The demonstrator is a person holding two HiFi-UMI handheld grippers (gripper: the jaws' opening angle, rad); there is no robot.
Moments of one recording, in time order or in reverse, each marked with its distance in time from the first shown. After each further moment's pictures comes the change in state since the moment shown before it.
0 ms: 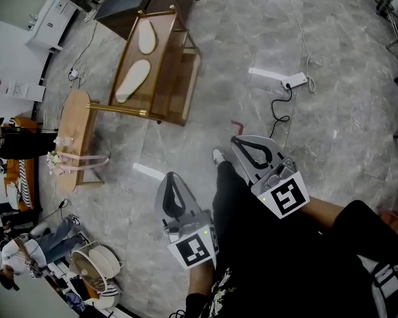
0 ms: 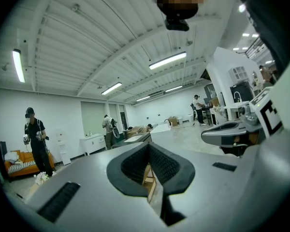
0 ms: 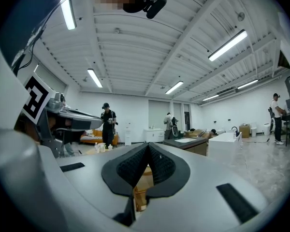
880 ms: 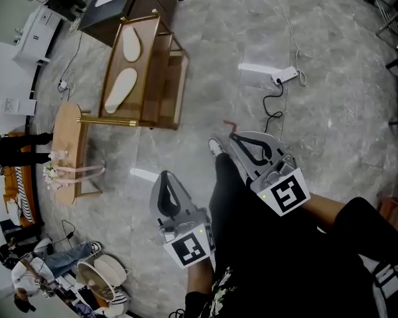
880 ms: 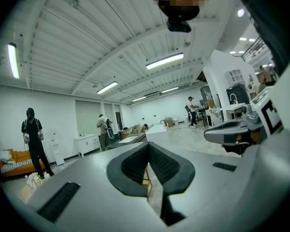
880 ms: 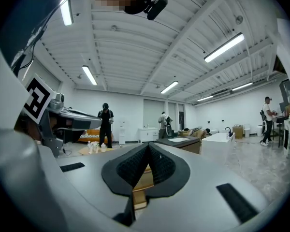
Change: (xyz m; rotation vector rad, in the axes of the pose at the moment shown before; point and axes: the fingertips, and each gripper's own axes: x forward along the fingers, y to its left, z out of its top) left arm 0.034 -0.013 0.000 -0.011 -0.016 -0.057; right arm 0.000 -0.033 -0.006 -0.002 0.014 -0.063
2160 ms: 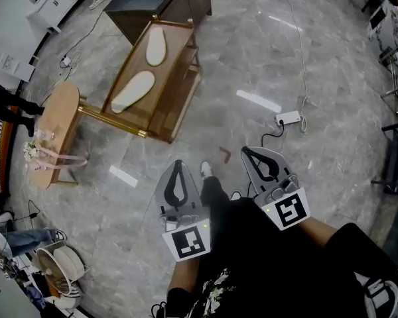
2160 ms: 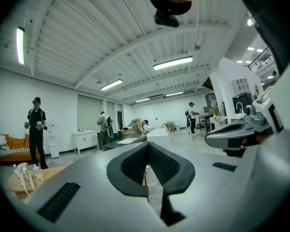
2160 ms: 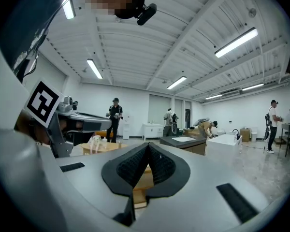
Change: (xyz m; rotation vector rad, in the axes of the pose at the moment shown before) left arm 0.094 0.025 -0.006 -0.107 -0.028 0.001; right arm 0.082 -0.028 0.005 -0.070 0.054 0.064
